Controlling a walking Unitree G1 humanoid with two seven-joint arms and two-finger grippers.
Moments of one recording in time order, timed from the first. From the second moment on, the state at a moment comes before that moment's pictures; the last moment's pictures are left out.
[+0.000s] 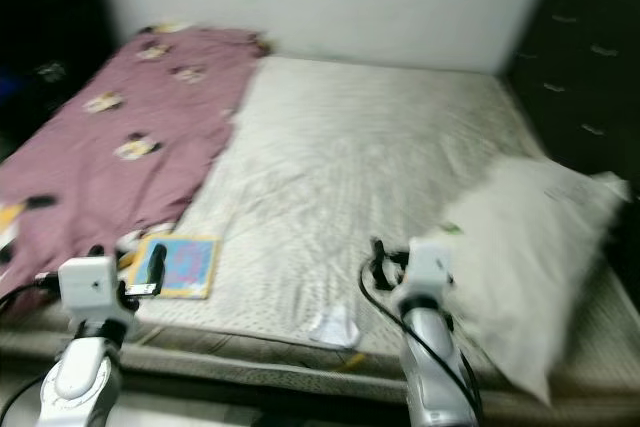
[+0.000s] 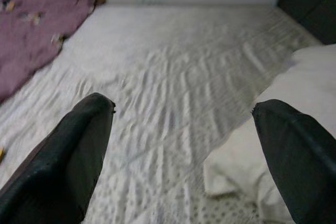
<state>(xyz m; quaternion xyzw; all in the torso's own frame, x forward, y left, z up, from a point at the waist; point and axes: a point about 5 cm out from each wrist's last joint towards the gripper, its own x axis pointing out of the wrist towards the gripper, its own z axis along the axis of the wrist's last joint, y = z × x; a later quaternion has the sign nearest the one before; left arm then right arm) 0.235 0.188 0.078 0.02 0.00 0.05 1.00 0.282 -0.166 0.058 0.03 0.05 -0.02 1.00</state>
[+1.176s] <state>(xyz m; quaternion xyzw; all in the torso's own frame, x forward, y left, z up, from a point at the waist) 0.204 0.184 0.077 0.01 0.02 0.06 1.00 0.269 -0.171 0.067 0.03 0.06 0.01 1.00</state>
